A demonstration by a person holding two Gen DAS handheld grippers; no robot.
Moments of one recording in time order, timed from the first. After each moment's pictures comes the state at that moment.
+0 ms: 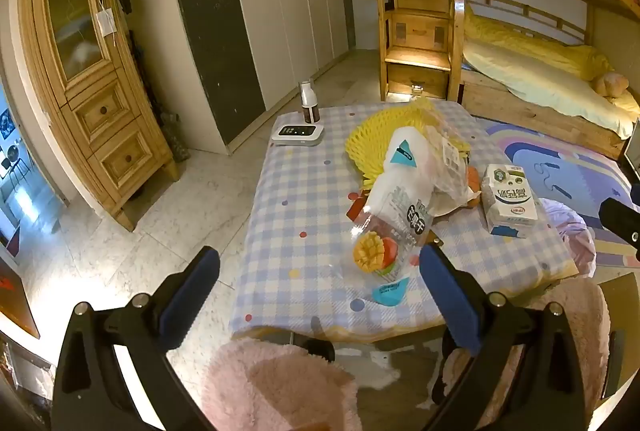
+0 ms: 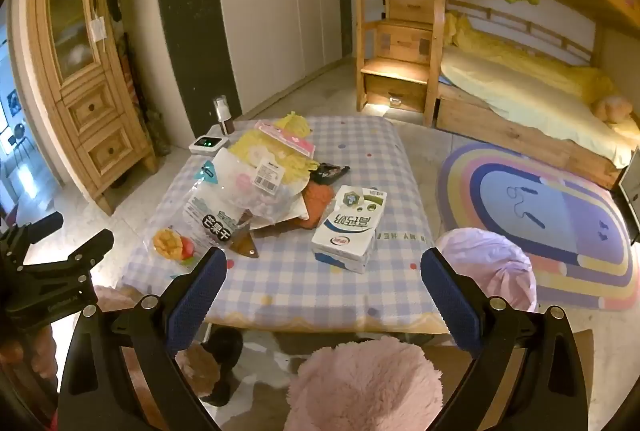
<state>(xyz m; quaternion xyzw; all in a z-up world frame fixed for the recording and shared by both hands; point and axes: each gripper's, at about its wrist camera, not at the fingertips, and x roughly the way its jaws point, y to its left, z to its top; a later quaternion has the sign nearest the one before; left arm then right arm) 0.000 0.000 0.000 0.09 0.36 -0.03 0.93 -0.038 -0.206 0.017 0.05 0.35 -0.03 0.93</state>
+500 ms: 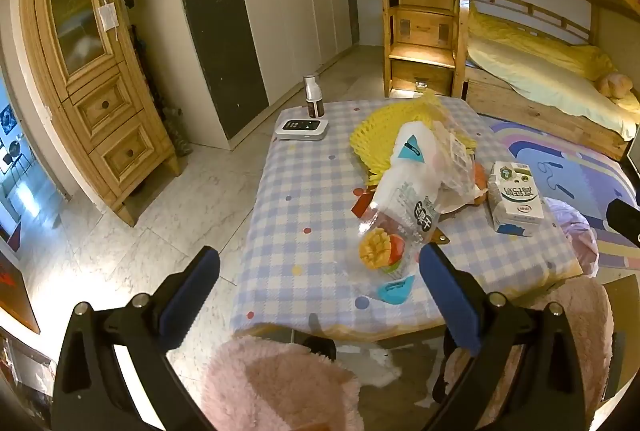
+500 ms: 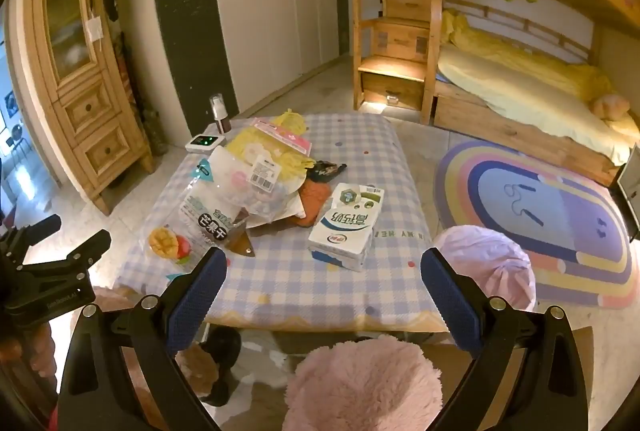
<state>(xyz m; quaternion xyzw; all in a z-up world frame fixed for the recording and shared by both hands) 0.002 0.006 -0.009 0.09 0.36 -0.03 0.93 -0.039 -0.205 0.012 0.04 0.36 -0.03 0.93</state>
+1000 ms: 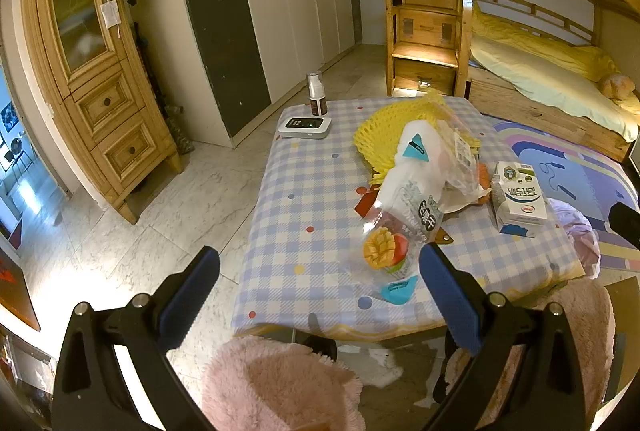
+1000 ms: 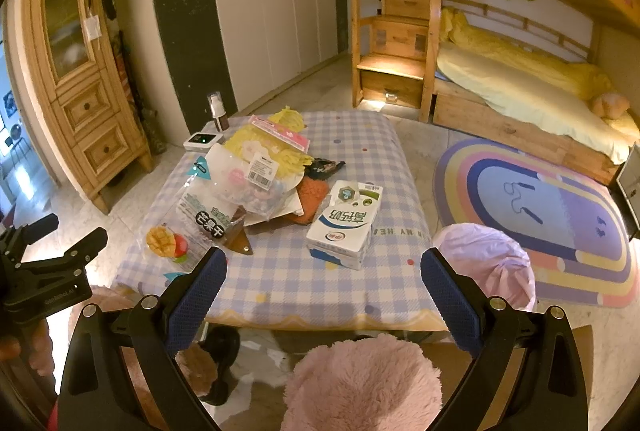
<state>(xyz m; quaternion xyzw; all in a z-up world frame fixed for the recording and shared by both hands) 0.002 0.009 -0.007 0.08 0.36 -0.03 0.93 -0.038 -0.206 0.010 0.04 0.36 -0.03 0.93</state>
